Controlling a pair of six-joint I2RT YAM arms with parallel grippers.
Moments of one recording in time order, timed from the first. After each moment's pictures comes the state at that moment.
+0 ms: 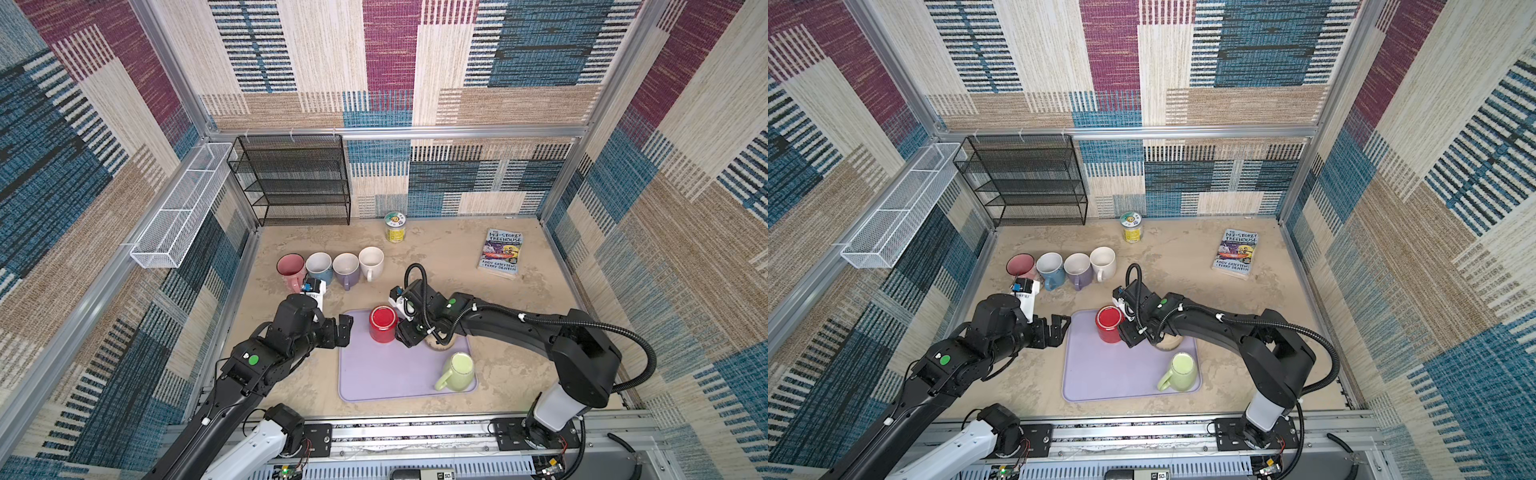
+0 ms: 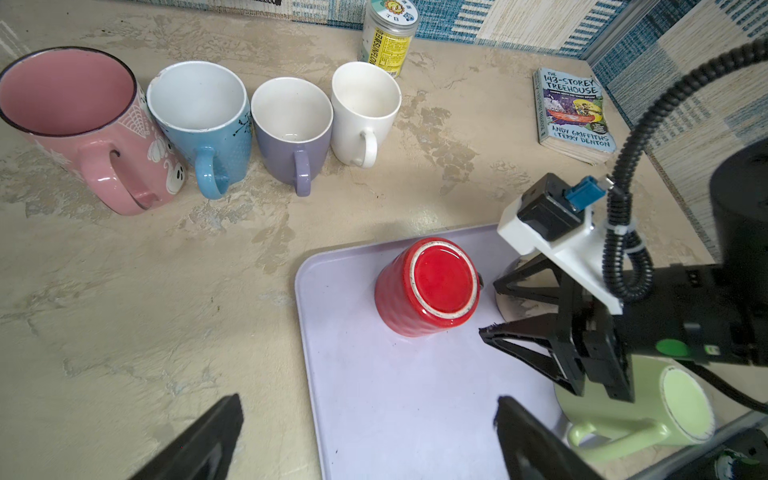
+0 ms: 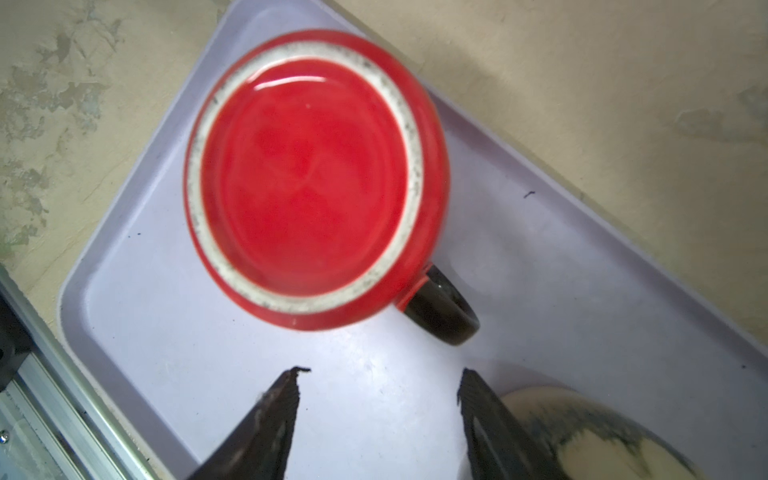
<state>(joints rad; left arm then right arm) -0.53 0.76 0.87 -0.83 -0.08 -0.39 0.87 1.65 1.11 -0.51 -0.10 0.17</state>
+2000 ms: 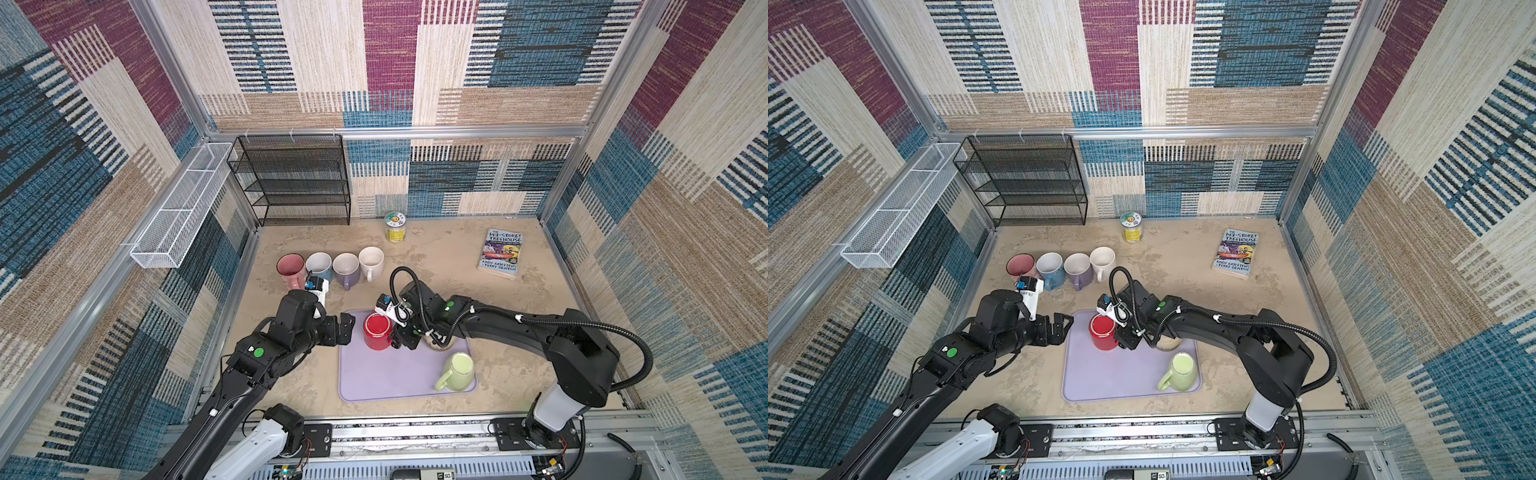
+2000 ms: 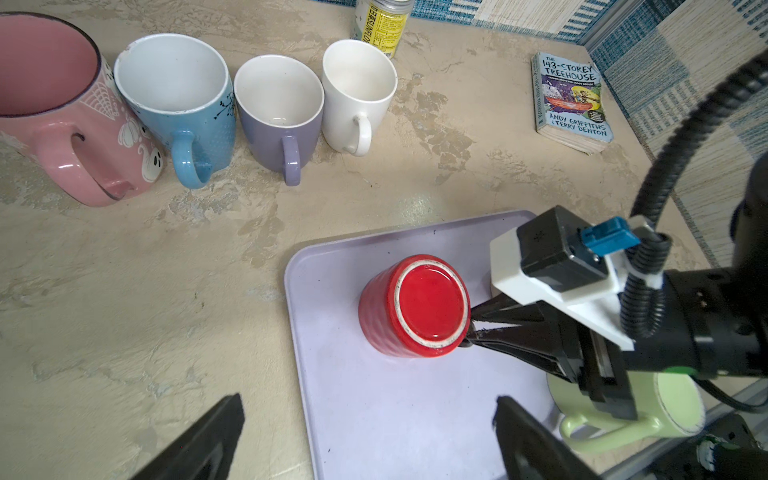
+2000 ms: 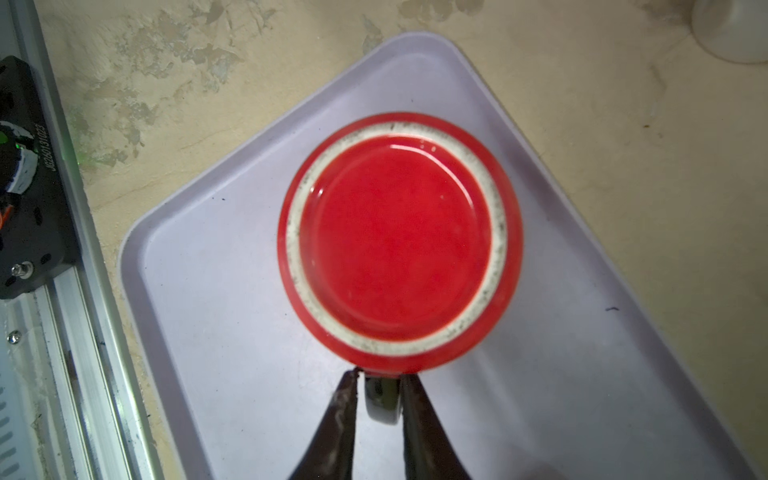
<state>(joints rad) -0.48 0.80 0.87 -0.81 0.00 -0.37 0.88 1.67 1.10 -0.41 -0.24 -0.09</state>
